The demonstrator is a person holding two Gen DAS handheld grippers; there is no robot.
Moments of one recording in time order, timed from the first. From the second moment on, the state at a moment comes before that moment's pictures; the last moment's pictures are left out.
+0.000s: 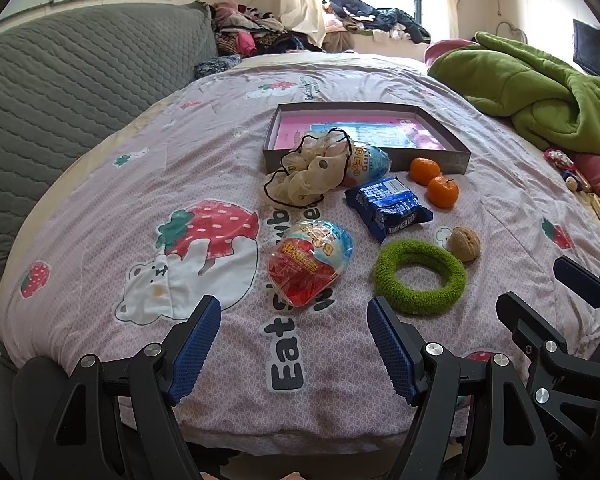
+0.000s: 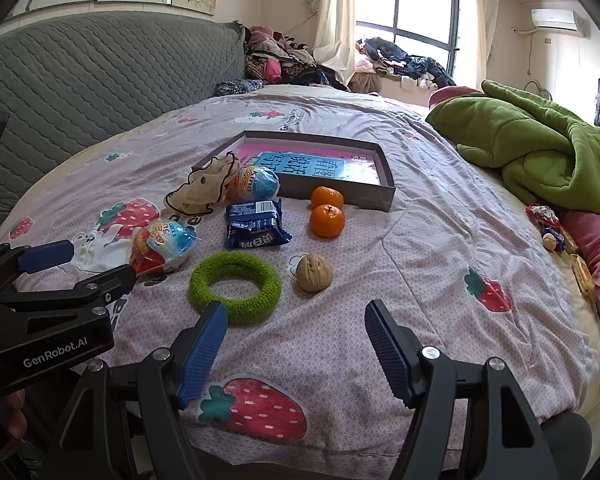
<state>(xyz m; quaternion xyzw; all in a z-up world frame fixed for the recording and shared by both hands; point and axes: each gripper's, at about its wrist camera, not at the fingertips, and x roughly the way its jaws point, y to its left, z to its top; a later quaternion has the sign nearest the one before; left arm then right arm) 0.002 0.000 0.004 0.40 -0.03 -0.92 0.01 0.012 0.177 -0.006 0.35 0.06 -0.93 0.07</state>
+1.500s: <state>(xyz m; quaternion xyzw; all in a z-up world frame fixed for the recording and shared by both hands) -0.007 -0.004 -0.010 0.42 -0.02 -0.91 0.01 0.005 0.179 -0.015 0.36 0.05 -0.93 0.07</state>
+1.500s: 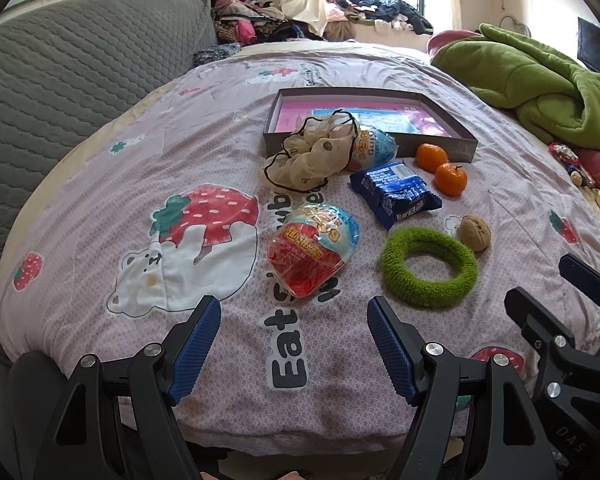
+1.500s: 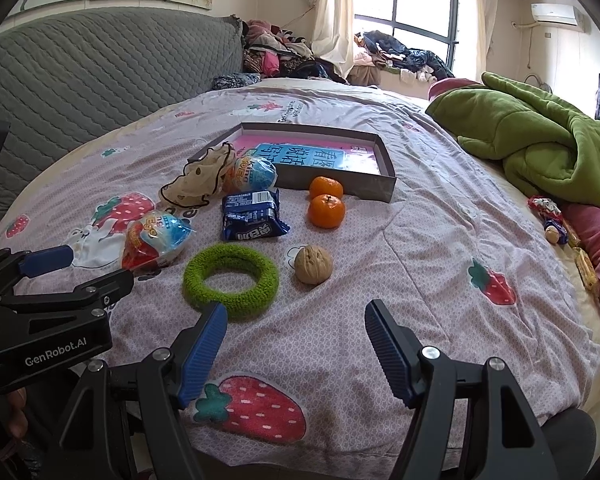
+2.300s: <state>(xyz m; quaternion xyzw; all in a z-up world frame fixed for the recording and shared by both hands) -0.055 -0.016 -0.031 0.43 -0.01 -0.90 0.01 -0.053 0.201 -0.030 0.38 0.03 -0.92 0.06</state>
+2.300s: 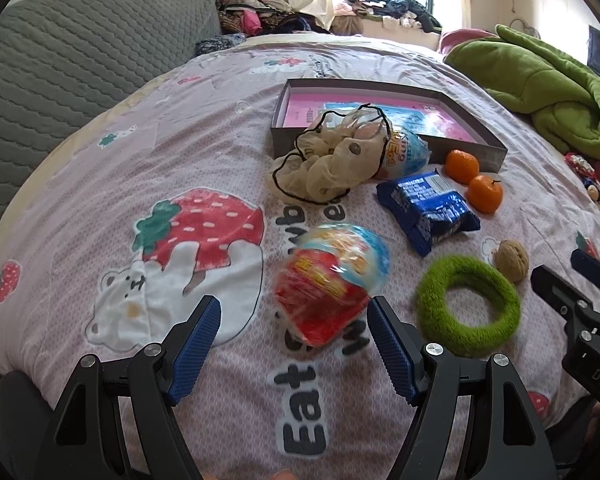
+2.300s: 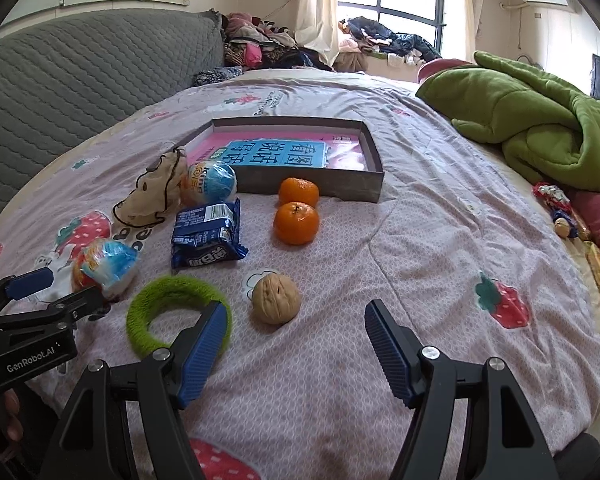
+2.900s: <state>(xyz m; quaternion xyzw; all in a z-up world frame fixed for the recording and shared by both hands) -0.096 -0.017 -0.035 0.43 0.00 -0.90 0.00 -0.077 0.197 -0.044 0.40 0.02 -0.91 0.08</state>
